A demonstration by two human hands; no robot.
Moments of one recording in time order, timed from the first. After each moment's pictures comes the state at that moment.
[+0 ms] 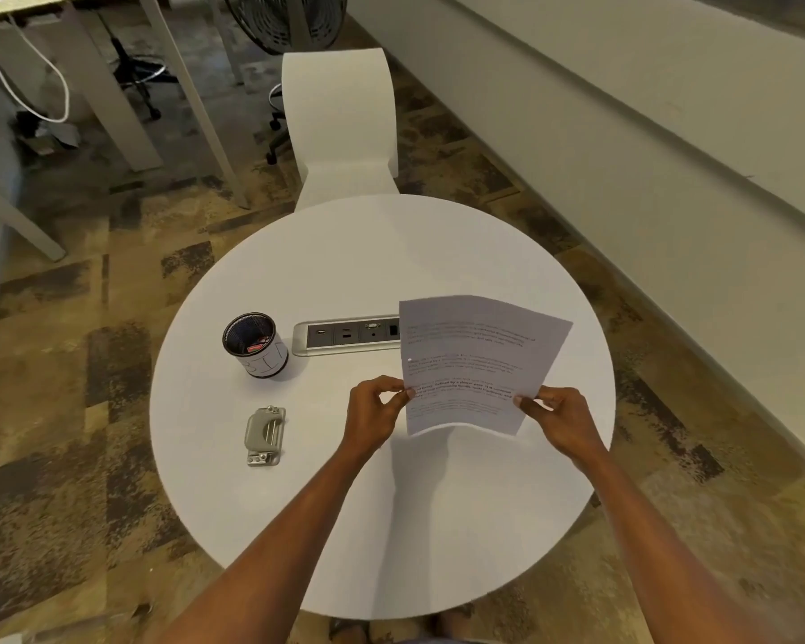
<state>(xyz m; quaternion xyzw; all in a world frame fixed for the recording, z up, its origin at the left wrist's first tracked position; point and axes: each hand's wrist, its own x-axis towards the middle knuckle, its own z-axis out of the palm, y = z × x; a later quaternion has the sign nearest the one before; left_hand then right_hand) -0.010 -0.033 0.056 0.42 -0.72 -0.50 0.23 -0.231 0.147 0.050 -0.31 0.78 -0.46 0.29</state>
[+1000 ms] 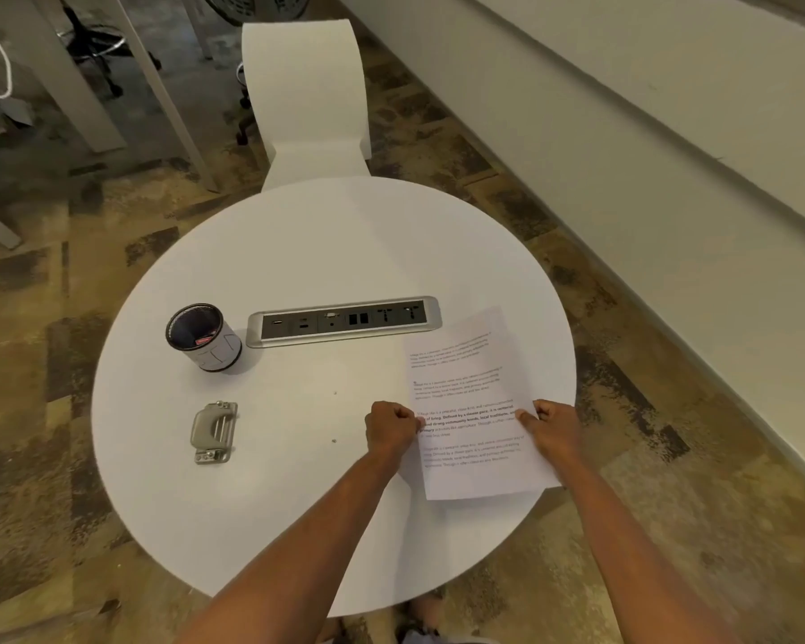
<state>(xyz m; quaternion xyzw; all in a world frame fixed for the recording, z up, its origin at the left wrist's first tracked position) -0.087 0.032 0.013 0.60 -0.58 -0.54 0.06 -0.268 0.192 0.001 -0.13 0.84 -0.44 0.30</state>
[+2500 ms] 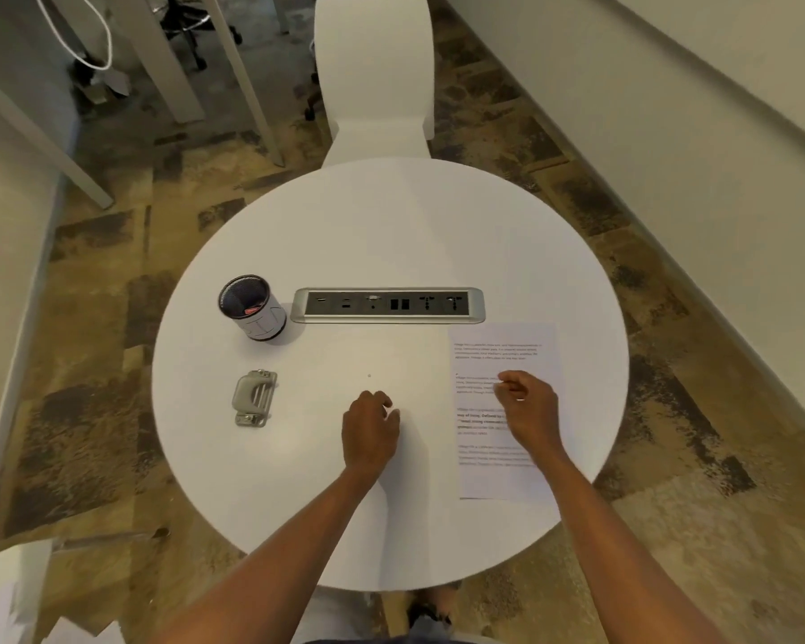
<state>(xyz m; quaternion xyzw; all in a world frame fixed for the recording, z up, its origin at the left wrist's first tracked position) -0.027 0.022 0.000 0.59 -0.73 -0.32 0.11 -0.232 0.124 0.014 -0.27 0.81 -0.46 0.25</state>
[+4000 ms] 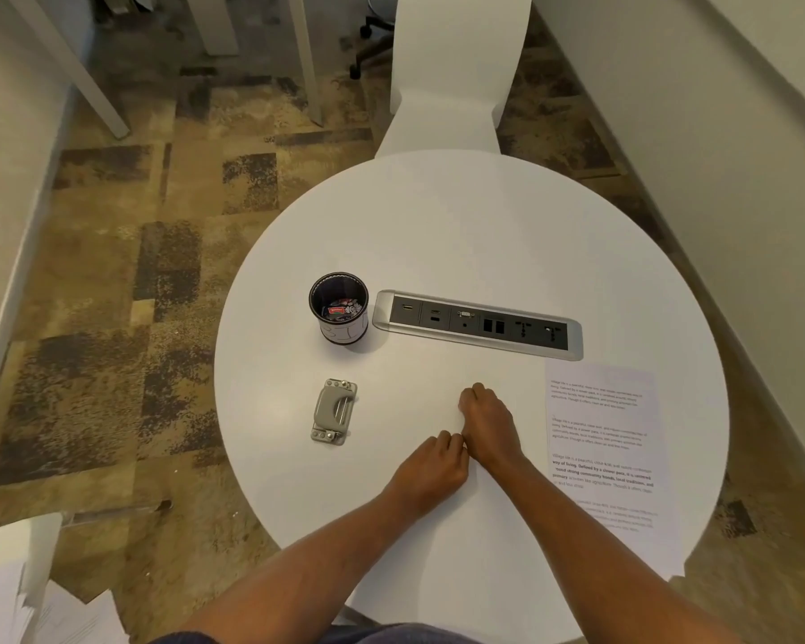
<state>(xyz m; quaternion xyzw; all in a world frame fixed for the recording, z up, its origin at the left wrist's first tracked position) 0.046 -0.034 -0.022 0.20 -0.98 -0.05 -0.06 -0.089 -0.026 -0.026 -0.58 0.80 -0.01 0.16</state>
